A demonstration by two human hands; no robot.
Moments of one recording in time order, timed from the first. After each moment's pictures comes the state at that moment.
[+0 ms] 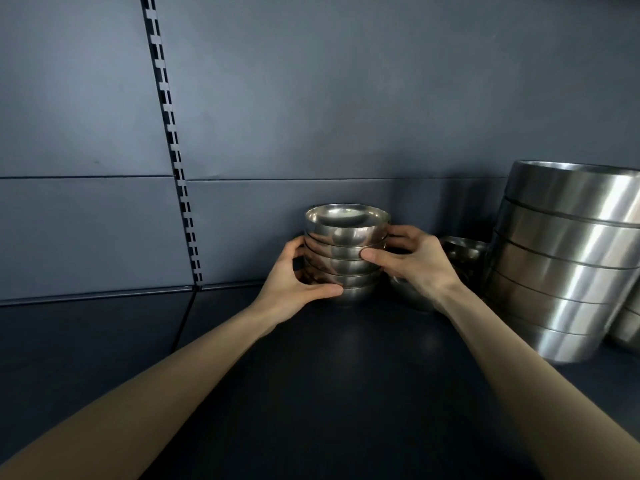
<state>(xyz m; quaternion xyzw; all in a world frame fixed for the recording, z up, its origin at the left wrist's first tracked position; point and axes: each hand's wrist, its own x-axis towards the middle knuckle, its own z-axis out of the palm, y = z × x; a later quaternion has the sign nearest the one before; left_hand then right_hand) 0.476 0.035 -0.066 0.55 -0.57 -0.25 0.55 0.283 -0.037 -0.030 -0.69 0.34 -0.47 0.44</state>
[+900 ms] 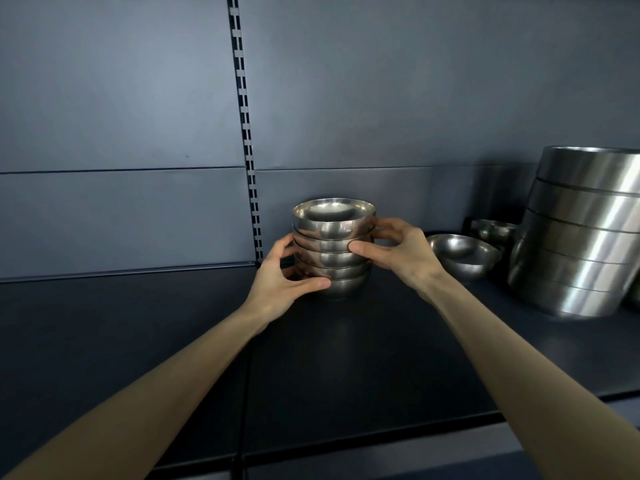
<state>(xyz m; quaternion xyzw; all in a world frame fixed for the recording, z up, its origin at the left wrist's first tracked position) 0.538 0.135 -0.074 0.58 -0.55 -0.21 0.56 0.350 0.043 -0.033 -0.71 0.35 -0.44 0.42</state>
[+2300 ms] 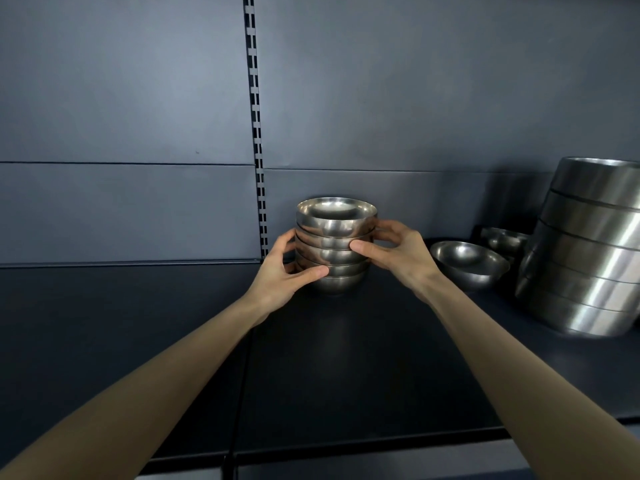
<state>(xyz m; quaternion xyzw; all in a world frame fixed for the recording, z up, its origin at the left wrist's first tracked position) 0.545 0.126 -0.072 0.56 -0.54 -0.25 0.58 0.357 0.024 -0.037 -0.71 0.34 -0.43 0.45</state>
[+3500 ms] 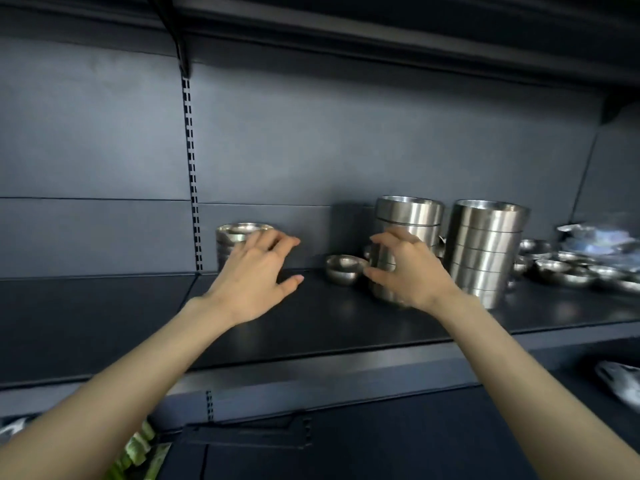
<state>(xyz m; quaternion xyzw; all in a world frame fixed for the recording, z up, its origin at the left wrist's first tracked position) 0.339 0.259 0.027 0.65 -0.69 0.20 0.23 0.121 0.165 0.039 -0.86 0.43 -0.28 -0.01</state>
